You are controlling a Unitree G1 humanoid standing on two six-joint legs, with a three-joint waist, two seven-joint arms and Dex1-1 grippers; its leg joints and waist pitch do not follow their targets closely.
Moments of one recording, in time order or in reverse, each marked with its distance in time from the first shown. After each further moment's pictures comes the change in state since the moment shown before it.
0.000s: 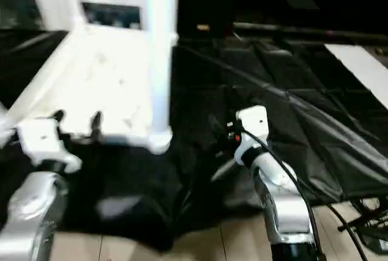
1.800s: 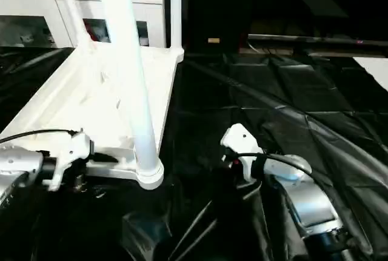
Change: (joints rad) left arm -0.312 0.622 -0.314 0.462 -0.040 0.052 -1.137; right arm -0.062 -0.352 0.219 0.084 0.008 -0.024 0.495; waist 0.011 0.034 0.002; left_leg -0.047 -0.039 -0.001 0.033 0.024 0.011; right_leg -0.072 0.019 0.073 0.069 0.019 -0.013
